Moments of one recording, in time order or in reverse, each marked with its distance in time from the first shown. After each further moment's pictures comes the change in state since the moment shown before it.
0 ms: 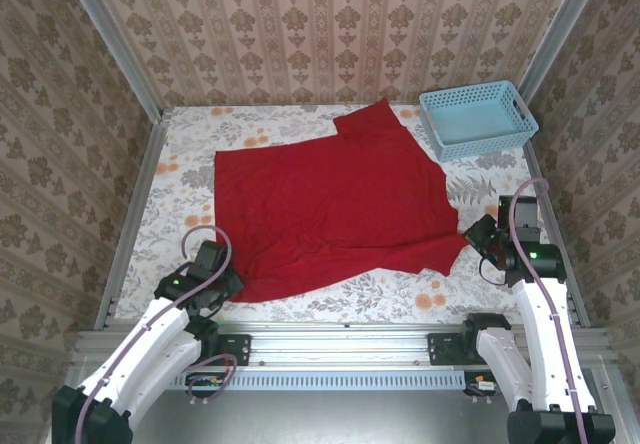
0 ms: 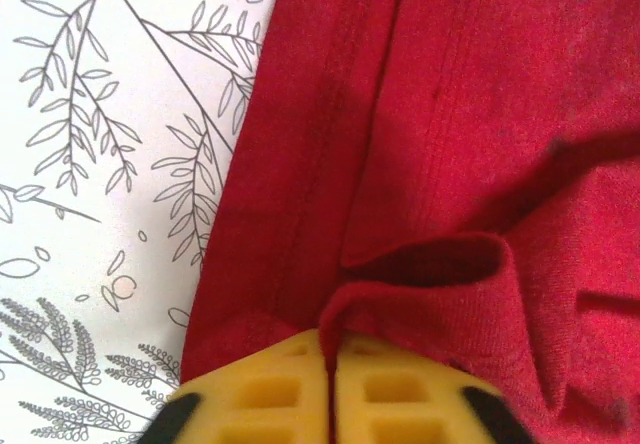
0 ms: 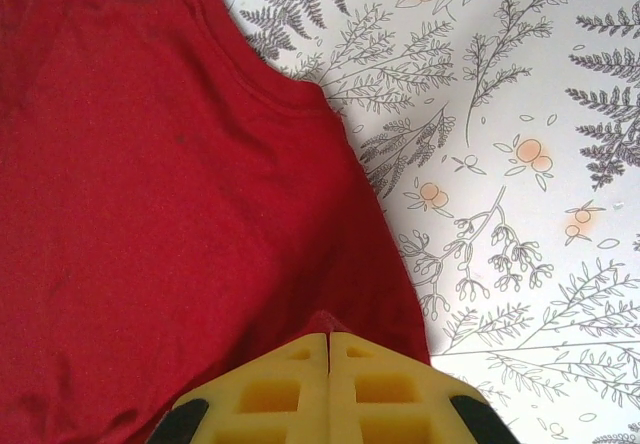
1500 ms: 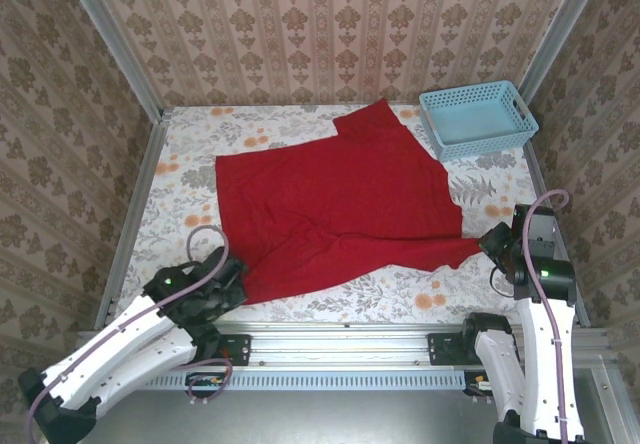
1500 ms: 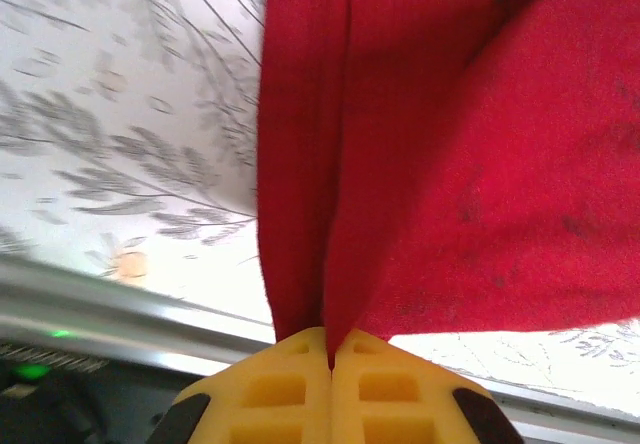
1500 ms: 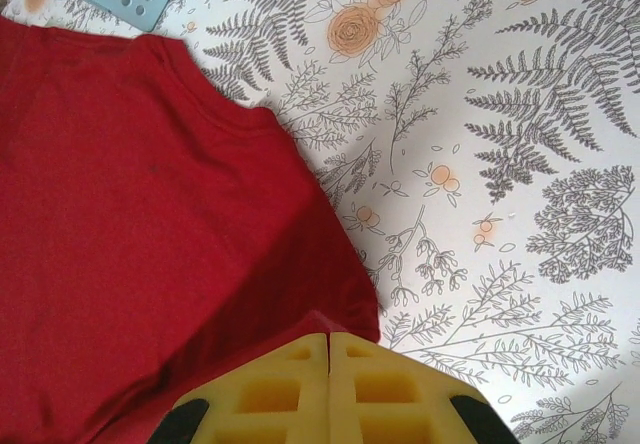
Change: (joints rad) left arm -0.388 -0.032 0.285 -0.431 -0.052 -0.270; right arm -0.083 -0.101 0.055 -0.126 0.071 -0.048
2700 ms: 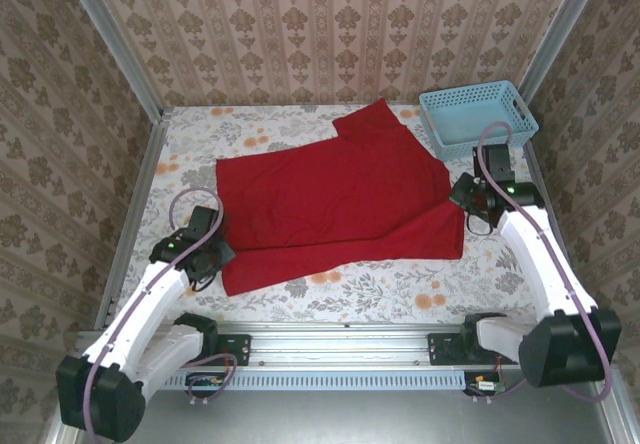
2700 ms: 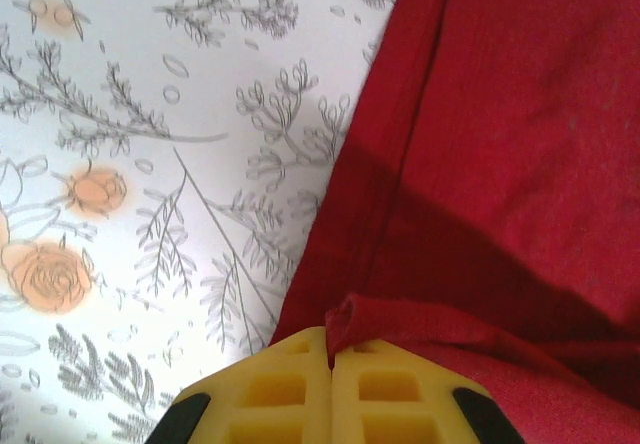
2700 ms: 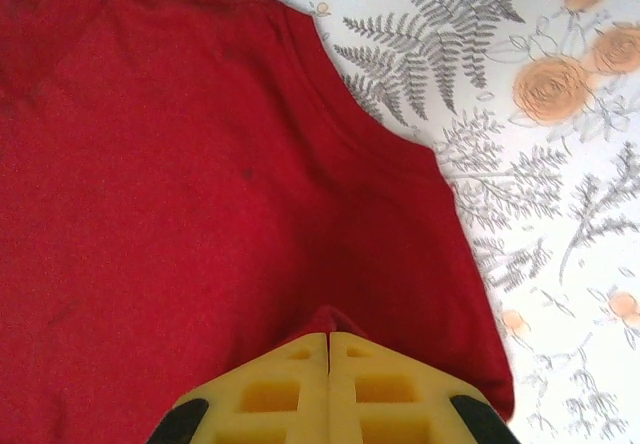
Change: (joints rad) left arm 0.525 0.298 0.010 0.377 -0.038 0.333; right arm 0.218 0.565 0.206 0.274 0.031 -0.058
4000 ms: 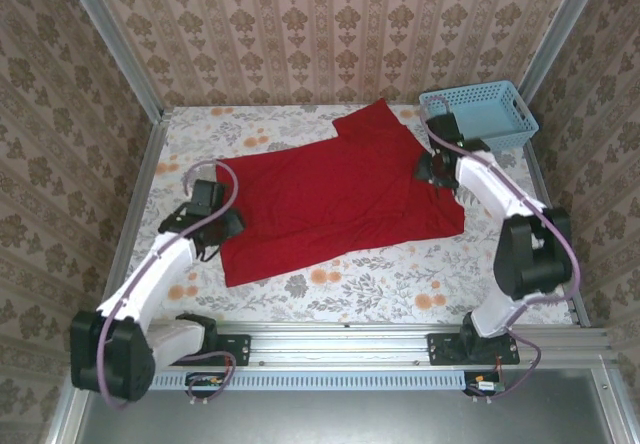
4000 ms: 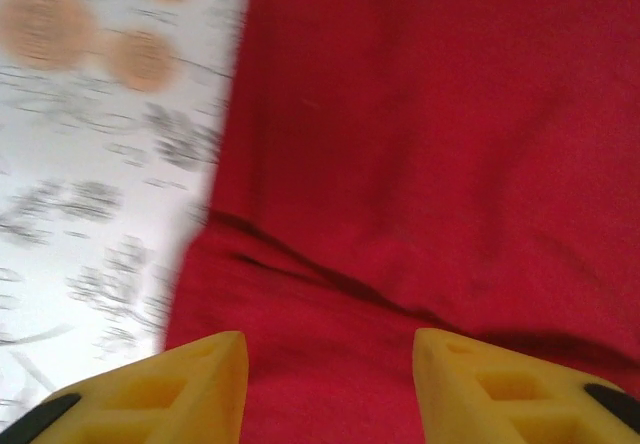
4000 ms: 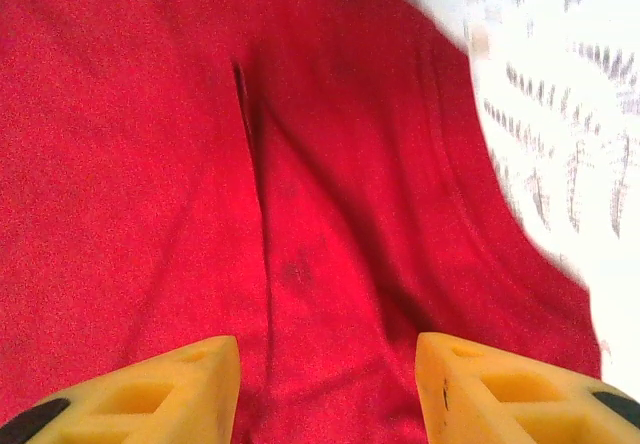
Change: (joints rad) left arm -0.018 0.182 0.090 0.255 0.091 0.193; right arm 0.129 0.424 0.209 0.071 0.031 -0.155
